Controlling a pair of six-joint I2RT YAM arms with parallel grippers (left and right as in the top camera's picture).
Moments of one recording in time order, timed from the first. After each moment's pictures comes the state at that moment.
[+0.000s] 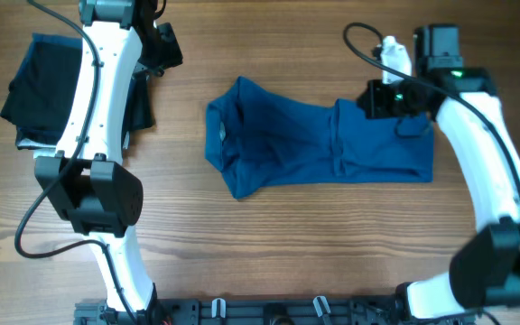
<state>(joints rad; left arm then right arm) -0.12 2.11 2.19 -1.34 -0.08 -0.44 0.02 1.66 1.41 -0.91 -0.38 -0.05</state>
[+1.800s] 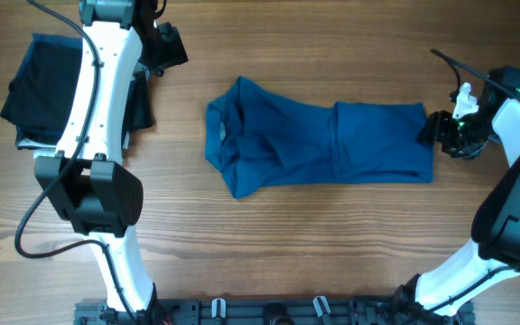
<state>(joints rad) -0.12 2.11 2.19 -1.34 -0.08 -0.44 -0.39 1.92 1.32 -0.88 -0.22 -0.08</state>
